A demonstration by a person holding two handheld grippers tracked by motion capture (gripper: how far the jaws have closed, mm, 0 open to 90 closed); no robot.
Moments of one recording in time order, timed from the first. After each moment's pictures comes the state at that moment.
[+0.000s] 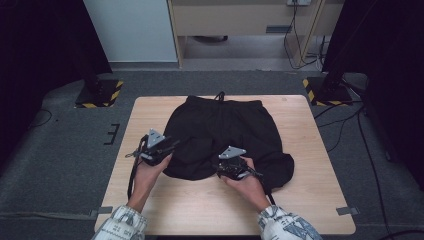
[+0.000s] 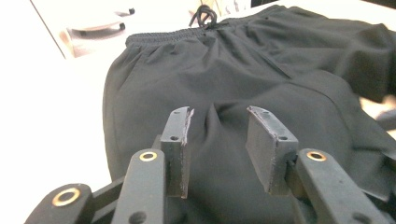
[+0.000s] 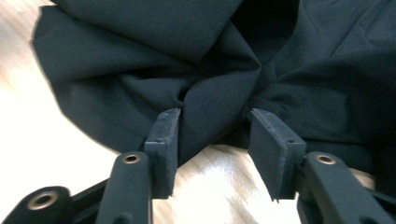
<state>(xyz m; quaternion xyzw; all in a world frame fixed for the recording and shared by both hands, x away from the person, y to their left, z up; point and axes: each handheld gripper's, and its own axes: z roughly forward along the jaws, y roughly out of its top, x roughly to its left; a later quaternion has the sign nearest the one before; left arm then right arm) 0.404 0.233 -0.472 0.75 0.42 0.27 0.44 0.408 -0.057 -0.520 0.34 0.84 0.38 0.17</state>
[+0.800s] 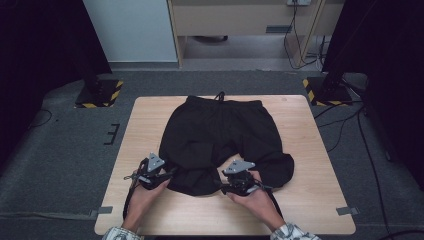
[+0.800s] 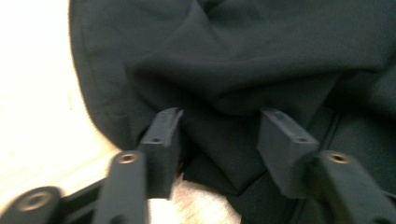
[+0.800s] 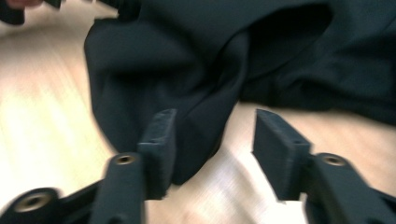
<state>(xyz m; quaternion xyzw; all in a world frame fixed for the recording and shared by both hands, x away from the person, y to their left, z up) 0.372 0.232 -0.523 0.80 0.41 0.24 0.37 0.361 -0.076 -0.507 0.31 0.85 0.41 0.12</state>
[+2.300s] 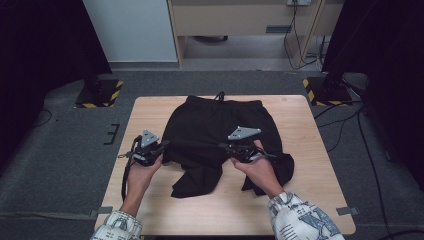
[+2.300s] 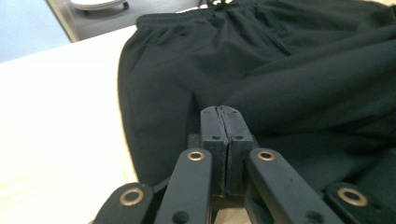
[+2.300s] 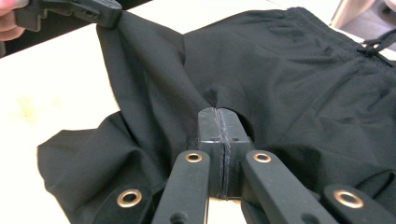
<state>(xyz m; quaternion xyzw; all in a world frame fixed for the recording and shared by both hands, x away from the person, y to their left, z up) 0.410 0.235 -0.459 0.77 0.43 0.25 0.40 0.423 -0.082 -0.442 0.31 0.83 0.44 0.14</state>
